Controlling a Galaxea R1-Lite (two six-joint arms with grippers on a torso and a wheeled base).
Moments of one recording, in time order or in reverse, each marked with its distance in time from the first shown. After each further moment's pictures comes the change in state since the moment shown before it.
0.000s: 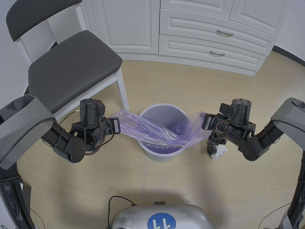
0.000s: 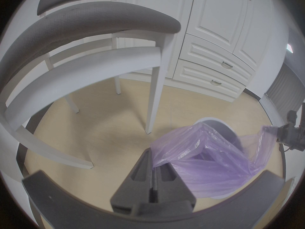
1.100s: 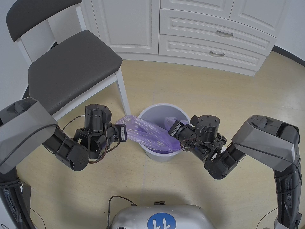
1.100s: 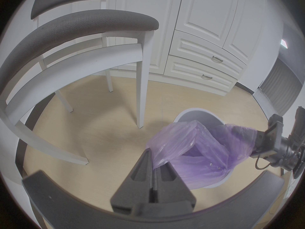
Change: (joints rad) left arm -0.064 -0.020 0.063 -0.019 0.001 0.015; right arm 0.223 0.254 -0.153 -0.270 -0.050 0.444
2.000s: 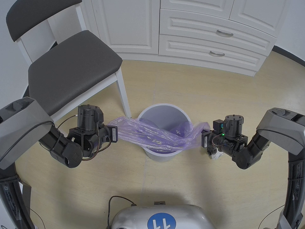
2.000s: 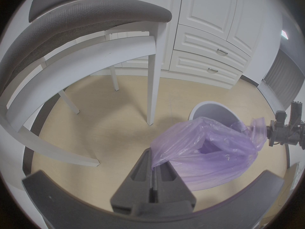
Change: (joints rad) left arm 0.073 0.005 0.015 0.014 -0.025 0.075; right arm -0.257 -0.079 0.156 0.197 0.025 -0.765
